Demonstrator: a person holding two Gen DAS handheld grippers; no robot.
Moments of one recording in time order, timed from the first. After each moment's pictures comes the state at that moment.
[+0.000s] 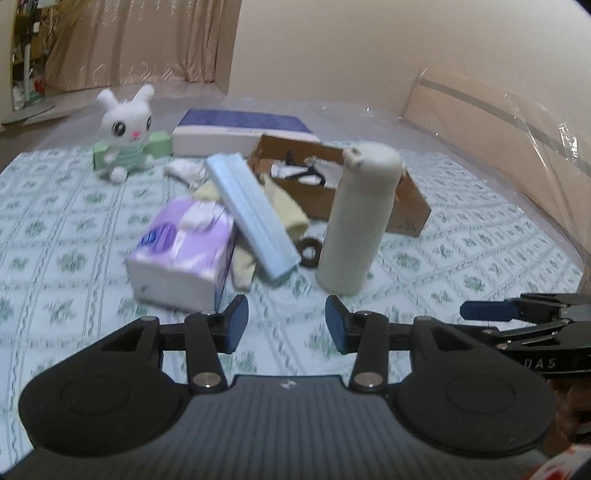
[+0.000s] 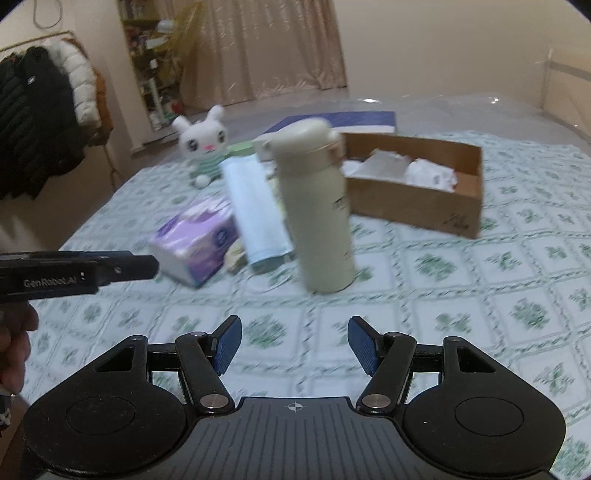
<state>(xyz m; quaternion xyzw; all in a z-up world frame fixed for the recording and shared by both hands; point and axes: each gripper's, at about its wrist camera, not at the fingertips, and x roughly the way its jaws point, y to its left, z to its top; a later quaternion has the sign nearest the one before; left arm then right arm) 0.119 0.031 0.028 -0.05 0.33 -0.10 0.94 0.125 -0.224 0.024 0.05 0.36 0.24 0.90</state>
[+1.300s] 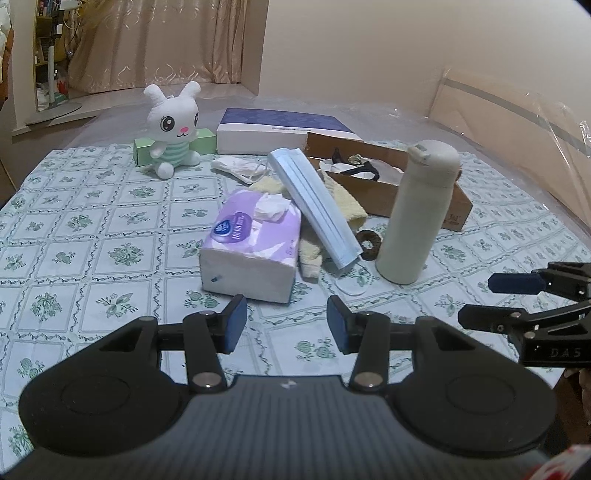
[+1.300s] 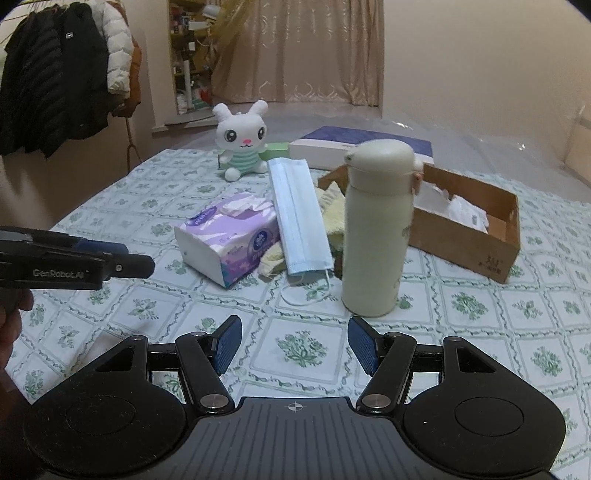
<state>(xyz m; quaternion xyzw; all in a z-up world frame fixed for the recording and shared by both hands) 0.115 0.089 0.020 -0.03 0.33 -0.06 0.94 0.117 -0.162 0.024 -0.03 0.33 0.26 0.91</state>
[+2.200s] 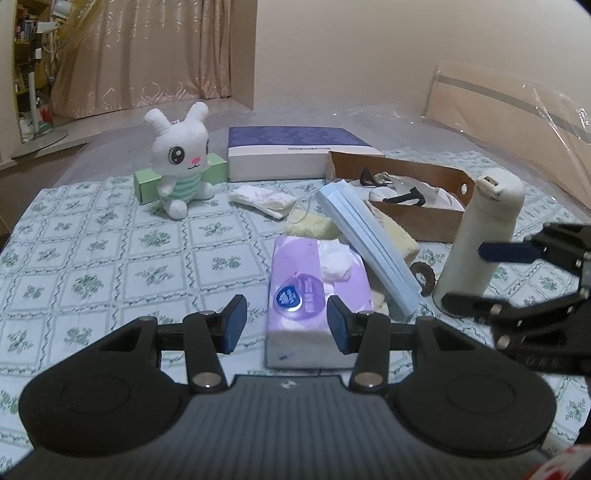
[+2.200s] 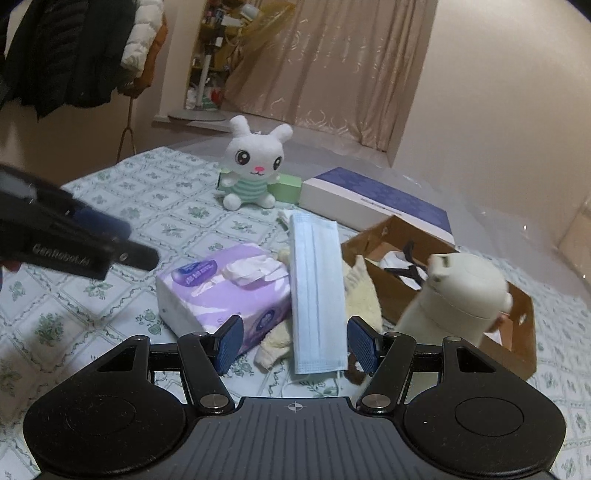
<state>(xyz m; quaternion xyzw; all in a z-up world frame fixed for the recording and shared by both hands) 0.195 0.146 0.023 0.00 0.31 -0.09 0.95 0.183 -0.058 0.021 -0.14 0.26 0.25 0.92</state>
